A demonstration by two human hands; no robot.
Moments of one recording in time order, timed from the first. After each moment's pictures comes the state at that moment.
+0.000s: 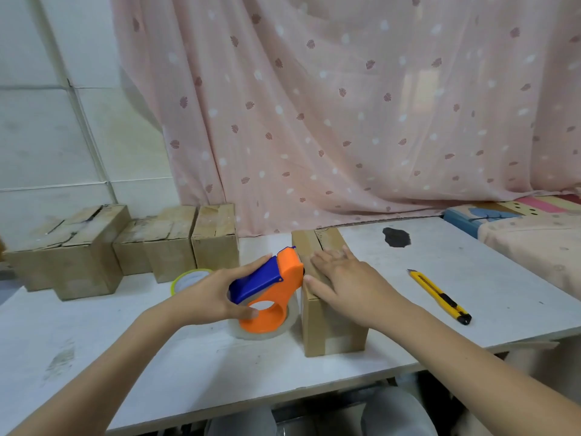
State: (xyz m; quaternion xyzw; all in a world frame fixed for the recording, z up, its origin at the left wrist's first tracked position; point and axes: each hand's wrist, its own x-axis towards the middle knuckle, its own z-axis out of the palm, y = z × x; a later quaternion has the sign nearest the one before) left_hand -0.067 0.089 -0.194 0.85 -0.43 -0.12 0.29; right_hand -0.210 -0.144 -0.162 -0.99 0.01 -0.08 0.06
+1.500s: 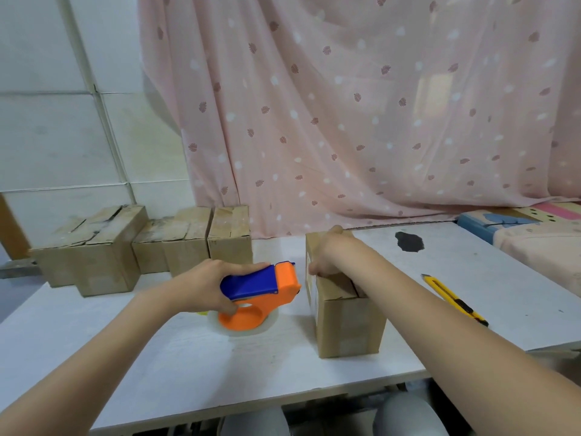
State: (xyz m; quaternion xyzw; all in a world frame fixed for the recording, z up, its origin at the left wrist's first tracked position) left_hand -0.059 0.113 -0.161 0.90 -0.41 -0.07 0.12; right_hand -0.096 -0.127 -0.146 -0.92 0.34 0.11 0.15
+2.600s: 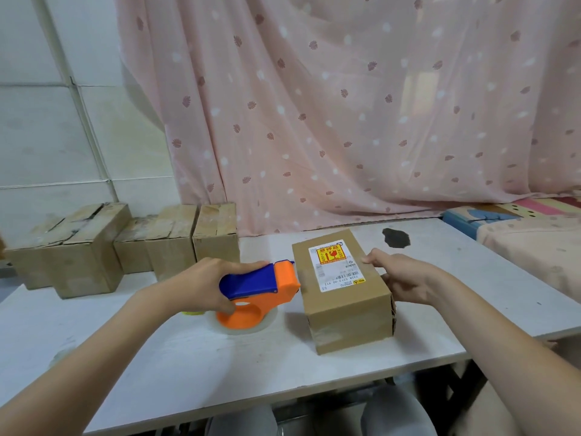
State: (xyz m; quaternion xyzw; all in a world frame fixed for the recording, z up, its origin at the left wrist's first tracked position) left_hand -0.062 0.094 -0.167 0.89 -0.44 -0.05 0.12; right_hand -0.199 -0.244 -0.176 -0.73 0.27 0.06 0.63
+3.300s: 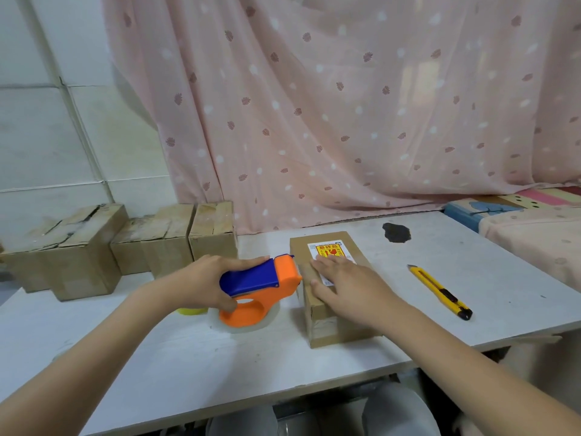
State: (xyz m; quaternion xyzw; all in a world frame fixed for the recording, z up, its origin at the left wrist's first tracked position) left_hand -0.059 0.085 -0.164 0.89 -0.44 -0.07 0.12; right_hand -0.193 -0.165 -0.198 -0.99 0.05 -0.05 0.09
